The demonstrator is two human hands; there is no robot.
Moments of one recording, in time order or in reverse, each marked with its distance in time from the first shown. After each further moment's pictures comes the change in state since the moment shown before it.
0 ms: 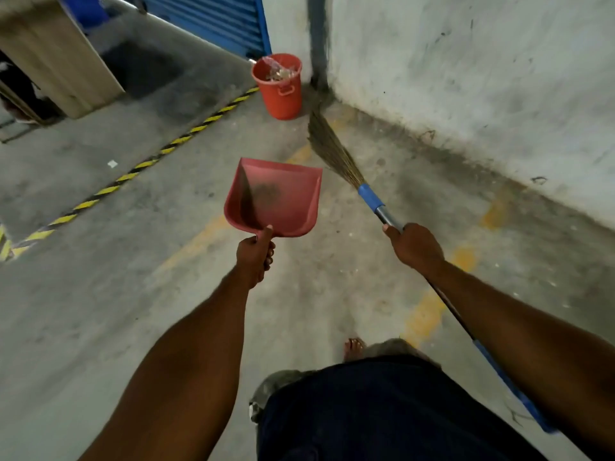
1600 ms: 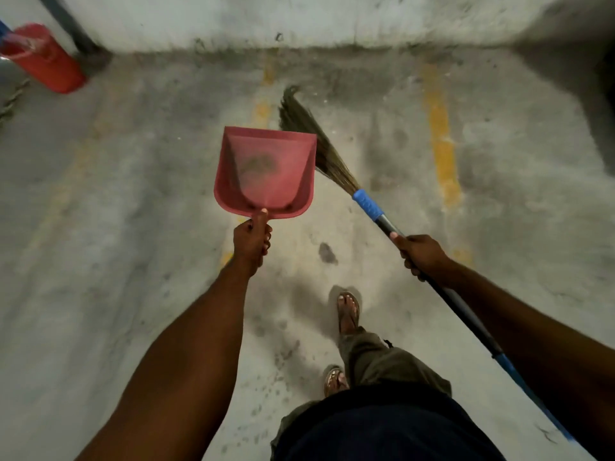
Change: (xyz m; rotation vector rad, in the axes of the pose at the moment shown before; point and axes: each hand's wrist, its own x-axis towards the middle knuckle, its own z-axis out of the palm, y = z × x) left_hand -0.774 -0.520 -0.006 0.285 -0.526 0.127; right_hand -1.023 0.561 0.000 0.717 0.066 0.669
